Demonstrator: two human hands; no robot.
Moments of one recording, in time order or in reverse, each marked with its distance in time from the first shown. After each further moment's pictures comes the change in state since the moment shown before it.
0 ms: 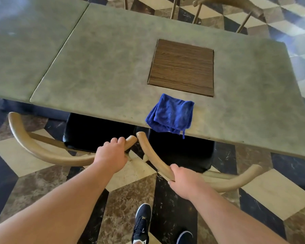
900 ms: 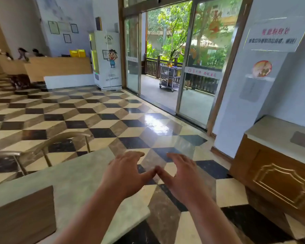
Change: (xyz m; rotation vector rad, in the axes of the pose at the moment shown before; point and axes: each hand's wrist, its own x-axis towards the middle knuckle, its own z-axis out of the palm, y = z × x) left_hand -0.214 0.598 -0.367 -0.220 0.532 1.004; right_hand -0.414 0.344 -0.340 0.397 1.223 0.476
